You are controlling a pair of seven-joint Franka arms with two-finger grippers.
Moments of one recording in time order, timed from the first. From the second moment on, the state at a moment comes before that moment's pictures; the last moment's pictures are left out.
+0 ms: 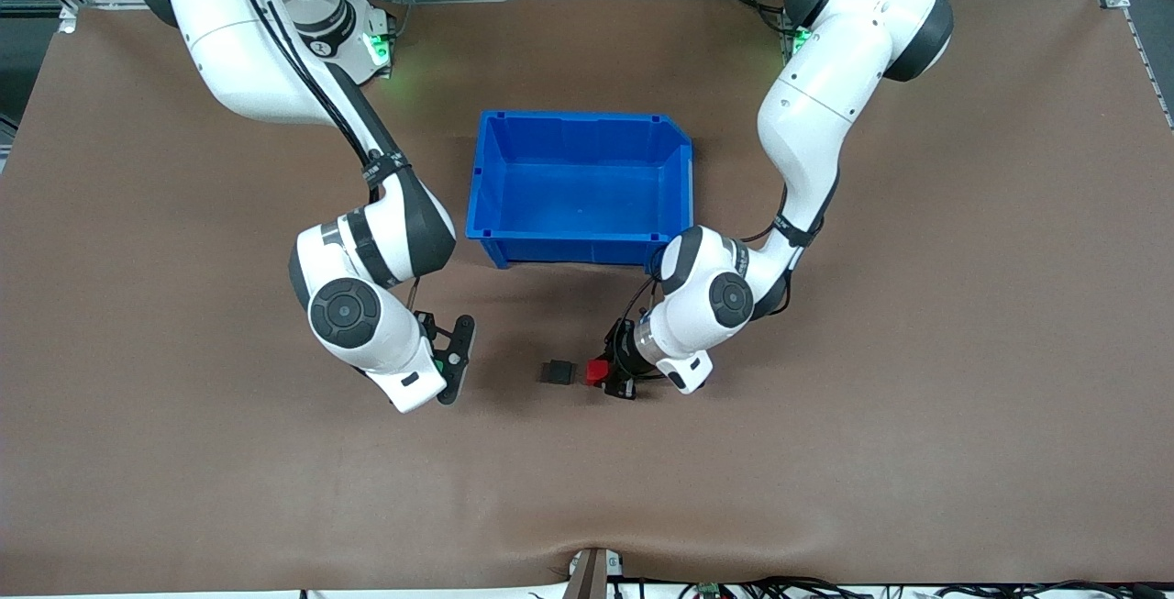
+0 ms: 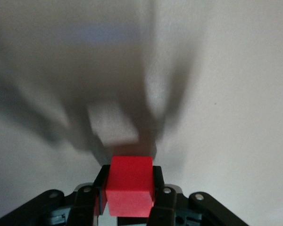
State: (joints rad) left arm -0.48 1.07 -0.18 -1.18 -0.39 2.56 -1.78; right arm 0.34 0.79 0.06 -1.21 -0.10 1.96 -0.95
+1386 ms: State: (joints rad) left arm -0.50 1.09 -0.17 -1.16 -0.39 2.58 -1.81; right arm 0.41 0.86 0.06 -1.21 -0.10 2.15 -0.82
